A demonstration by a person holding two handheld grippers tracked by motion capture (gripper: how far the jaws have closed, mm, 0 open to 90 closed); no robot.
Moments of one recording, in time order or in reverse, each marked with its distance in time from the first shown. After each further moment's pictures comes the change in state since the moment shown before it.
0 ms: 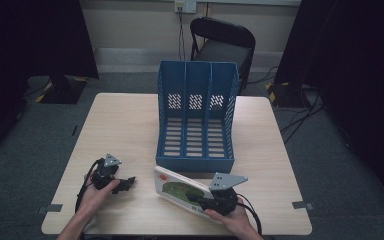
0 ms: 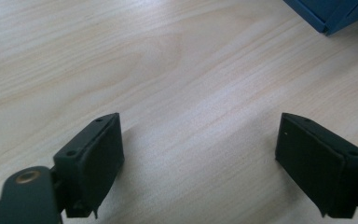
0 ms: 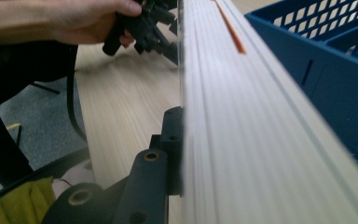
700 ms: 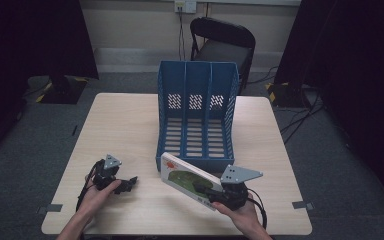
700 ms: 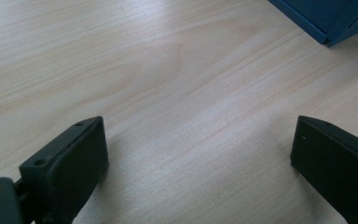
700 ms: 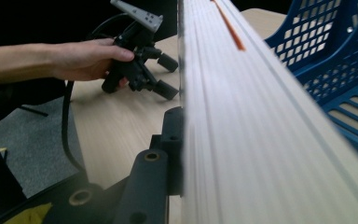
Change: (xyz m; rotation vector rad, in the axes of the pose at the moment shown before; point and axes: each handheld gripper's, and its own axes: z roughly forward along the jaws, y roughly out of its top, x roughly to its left) left arm -0.001 -0.005 0.007 -0.066 0.001 -0.009; right arm -0.002 0.025 -0.031 -0.079 -0.062 0.014
